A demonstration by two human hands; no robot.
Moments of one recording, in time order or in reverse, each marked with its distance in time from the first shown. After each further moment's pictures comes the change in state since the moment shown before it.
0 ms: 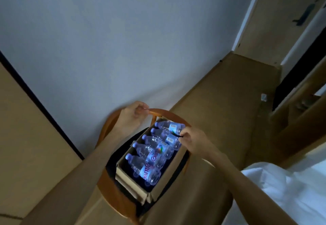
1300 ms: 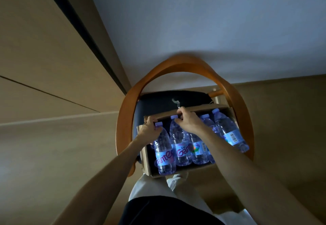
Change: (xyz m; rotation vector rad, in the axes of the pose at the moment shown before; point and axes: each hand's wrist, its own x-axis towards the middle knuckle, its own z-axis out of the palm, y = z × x) left_hand -0.028 -0.268 0.088 -0.047 0.070 -1.172; right_hand 0.261 -0.014 0.236 -0.244 -0.883 -0.138
